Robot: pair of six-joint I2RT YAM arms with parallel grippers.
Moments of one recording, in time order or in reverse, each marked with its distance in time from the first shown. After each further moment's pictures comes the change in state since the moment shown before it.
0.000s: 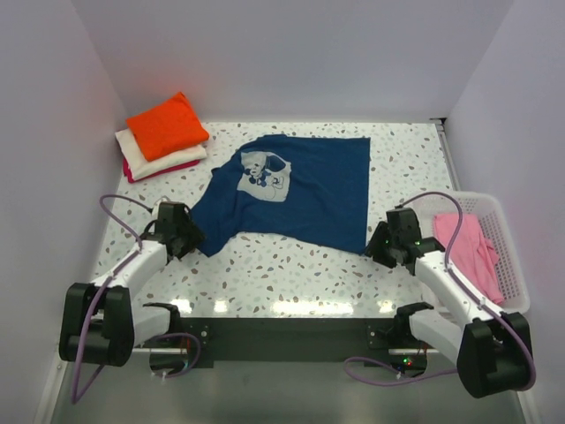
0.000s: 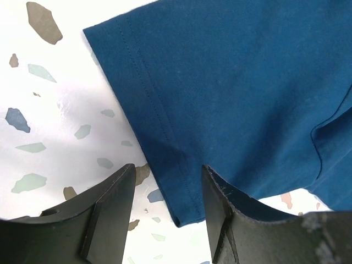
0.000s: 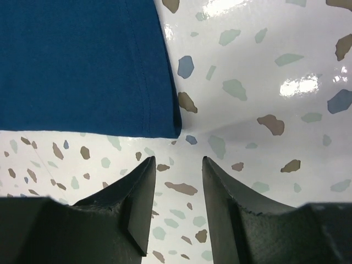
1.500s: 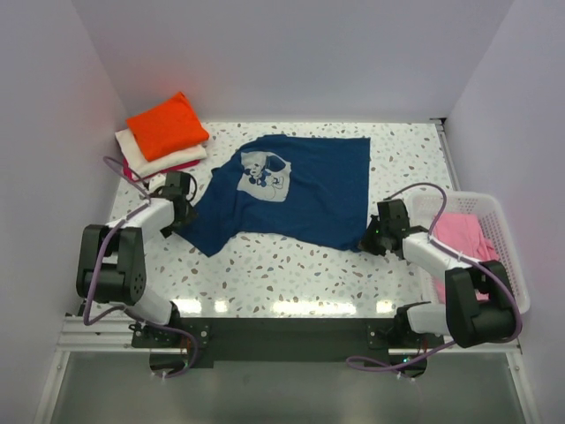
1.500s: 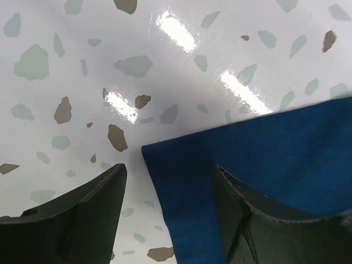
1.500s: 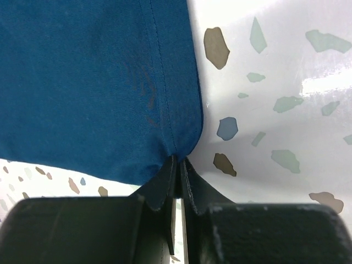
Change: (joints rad) left arm 0.021 0.365 0.353 -0.155 -0.328 0.047; right arm 0.000 0.302 0.030 0.274 -0.069 0.005
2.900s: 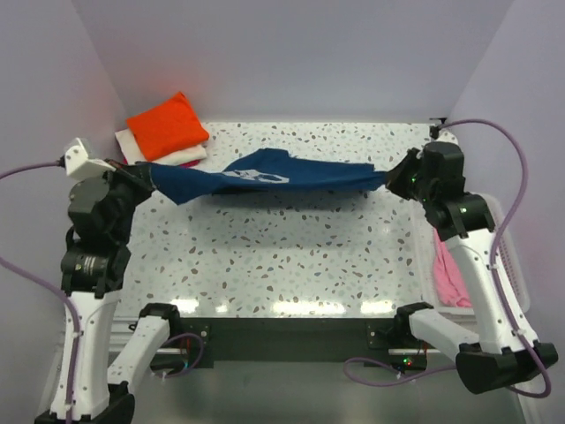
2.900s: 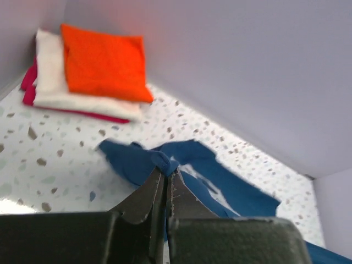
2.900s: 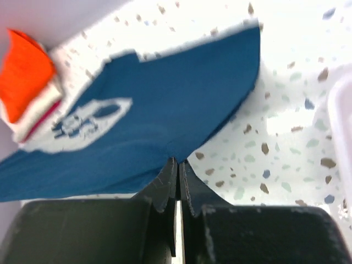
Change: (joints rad) left arm 0.004 -0.805 0.250 -0.114 0.226 0.108; right arm -0.007 -0.256 0.647 -0.463 0.132 -0.080
